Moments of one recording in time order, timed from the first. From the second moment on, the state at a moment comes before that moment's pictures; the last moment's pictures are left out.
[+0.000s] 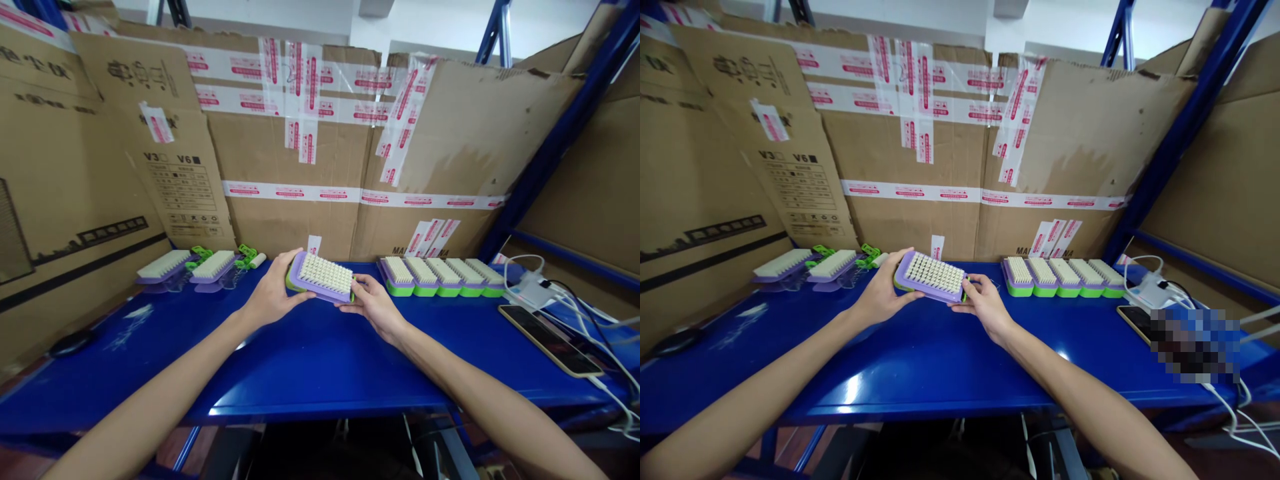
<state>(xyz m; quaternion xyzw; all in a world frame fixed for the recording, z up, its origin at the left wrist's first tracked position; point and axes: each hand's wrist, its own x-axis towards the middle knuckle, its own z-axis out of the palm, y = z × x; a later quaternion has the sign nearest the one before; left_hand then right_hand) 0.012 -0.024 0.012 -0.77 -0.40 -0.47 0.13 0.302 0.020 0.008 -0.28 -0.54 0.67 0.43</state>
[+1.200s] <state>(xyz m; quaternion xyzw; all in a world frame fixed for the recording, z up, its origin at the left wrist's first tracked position) 0.008 -0.020 0.011 -0.77 -0.41 -0.48 0.10 0.303 0.011 0.017 -0.29 -0.58 0.60 0.46</state>
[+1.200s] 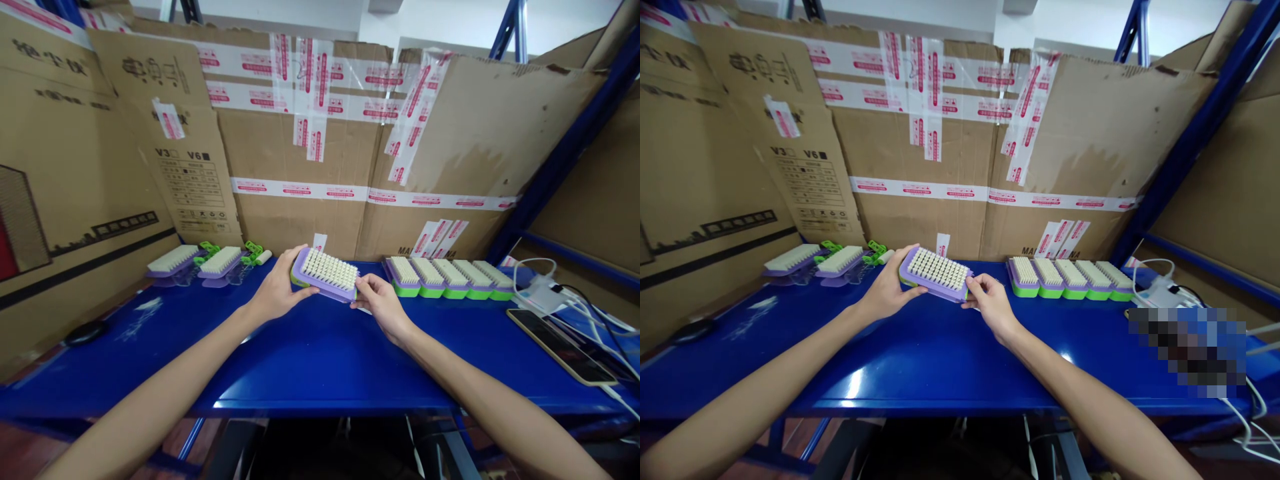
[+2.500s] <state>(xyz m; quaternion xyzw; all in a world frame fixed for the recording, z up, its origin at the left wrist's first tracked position) 0.025 -0.032 0.018 -0.75 -0.38 -0.53 0.13 0.301 0.010 0.019 -0.28 -0.54 0.71 0.35</state>
